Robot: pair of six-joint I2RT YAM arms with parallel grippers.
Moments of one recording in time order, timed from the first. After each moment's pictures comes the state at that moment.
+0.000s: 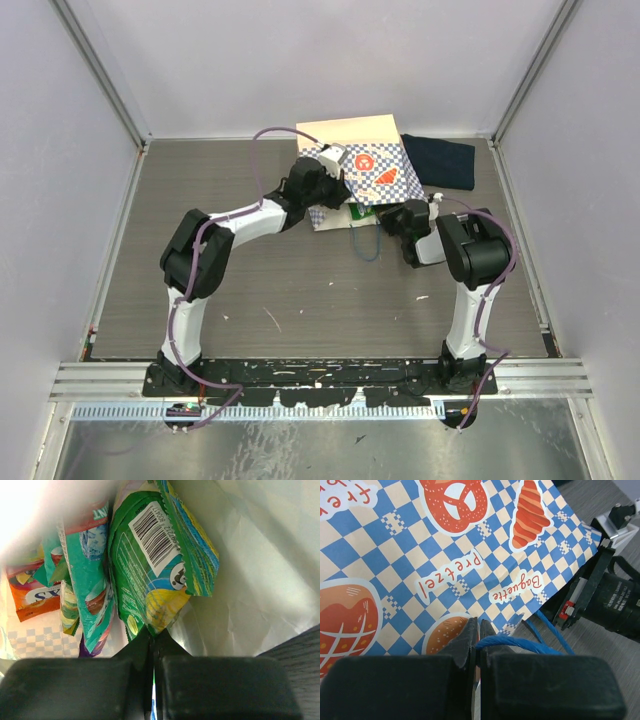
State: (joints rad) left arm -0.63 2.08 1.48 0.24 0.20 -0.18; right arm 0.21 2.00 0.75 0.87 0.00 1.28
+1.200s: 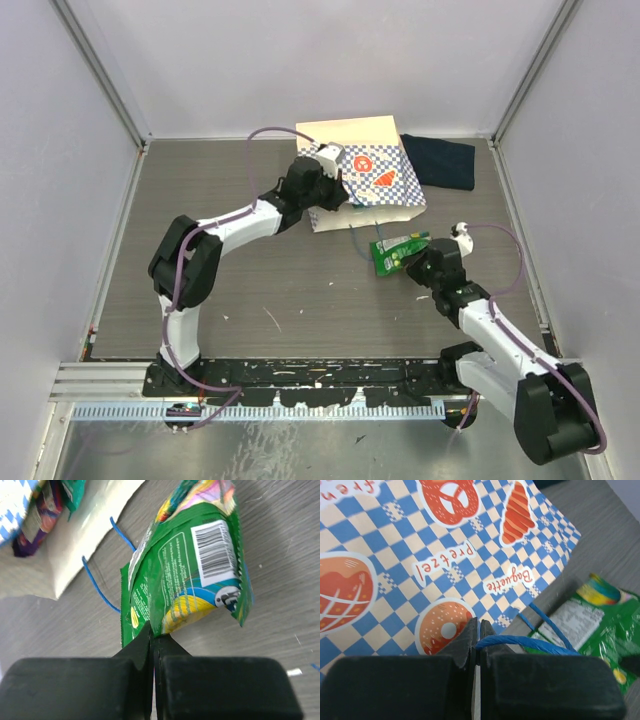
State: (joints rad) left arm -0.65 1.98 1.40 0.19 0.18 -0.24; right arm 0.23 0.95 0.34 0.01 0.09 0.94
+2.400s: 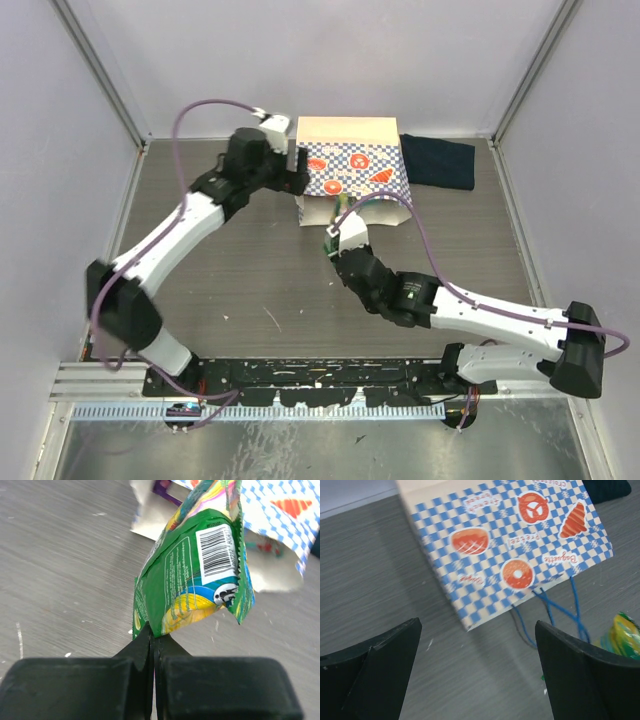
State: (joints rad) left arm -0.54 1.66 1.52 -0.30 0.03 -0.13; right arm 1.12 1.12 0.87 -0.33 0.76 0.31
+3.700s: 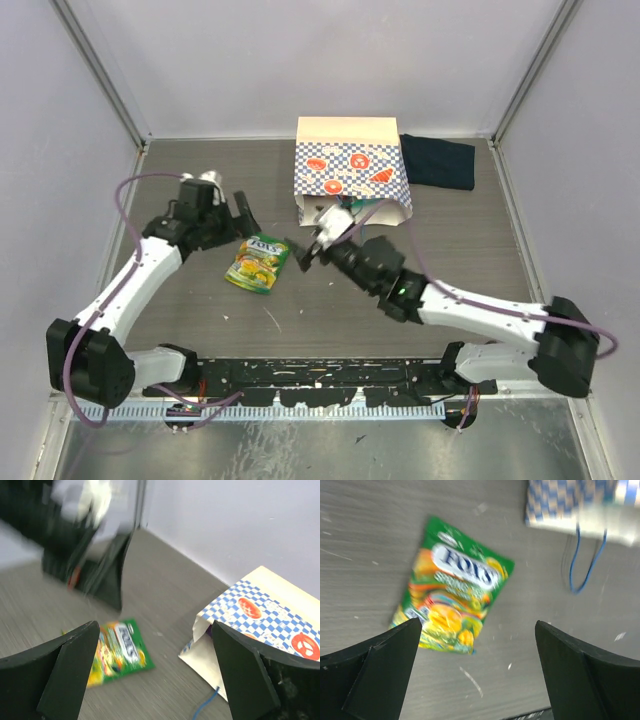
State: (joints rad) left arm -0.22 1.23 1.04 -0.57 0.08 -0.58; right arm 1.09 1.25 0.69 0.60 0.24 -0.32
